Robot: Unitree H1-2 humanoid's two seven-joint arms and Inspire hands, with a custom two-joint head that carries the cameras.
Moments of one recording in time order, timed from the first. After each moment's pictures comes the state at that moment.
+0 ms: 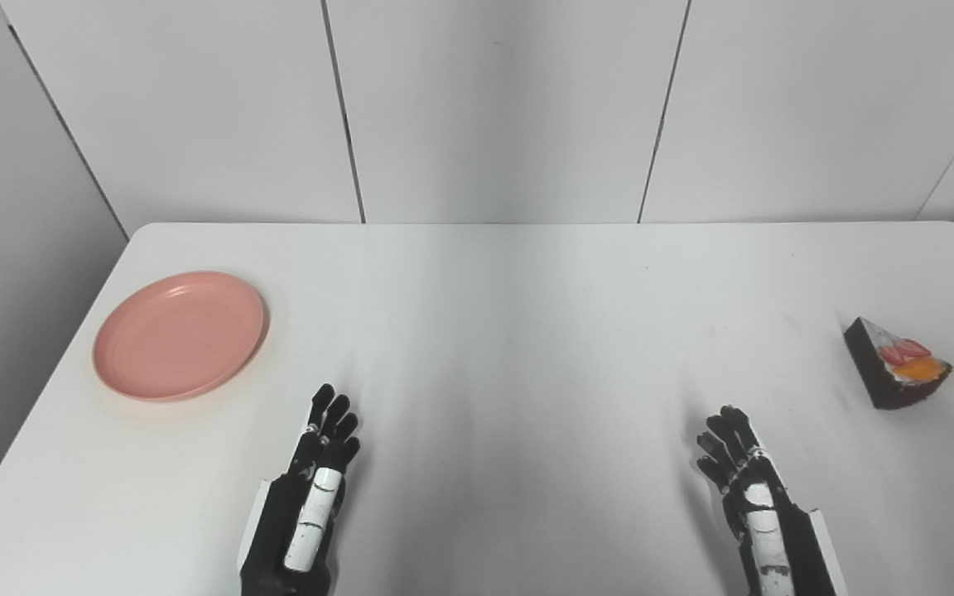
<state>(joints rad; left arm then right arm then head) 0.23 -0.01 -0.04 -0.41 -0.16 0.08 -0.06 0.26 0.08 0.05 -0.36 0.00 -0.05 0.07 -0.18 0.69</state>
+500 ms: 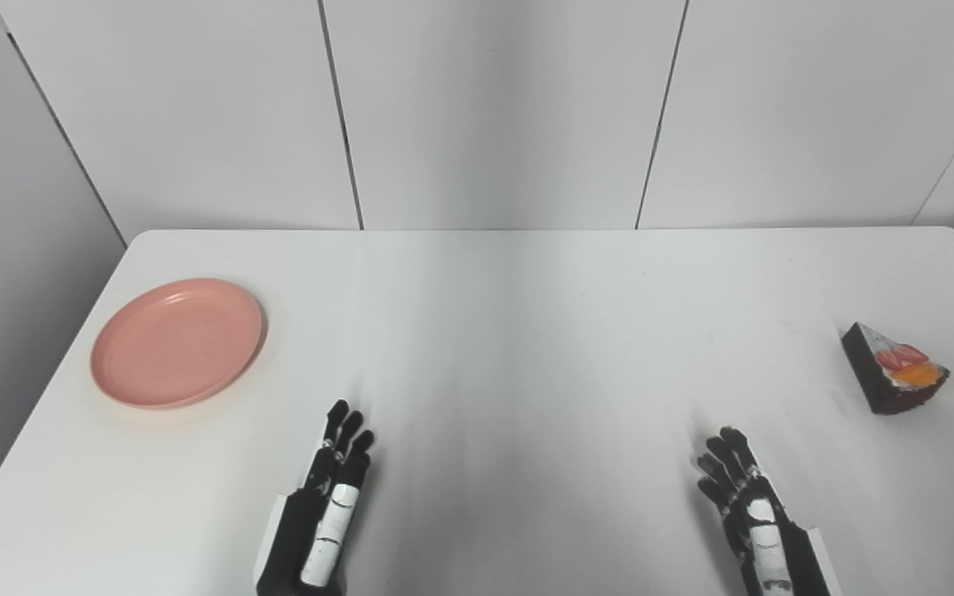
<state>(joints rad) 0.24 -0.02 -0.09 -0.33 -0.07 0.00 -0.05 0.26 0.04 0.00 -0.27 0.04 -0.11 0.11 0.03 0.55</state>
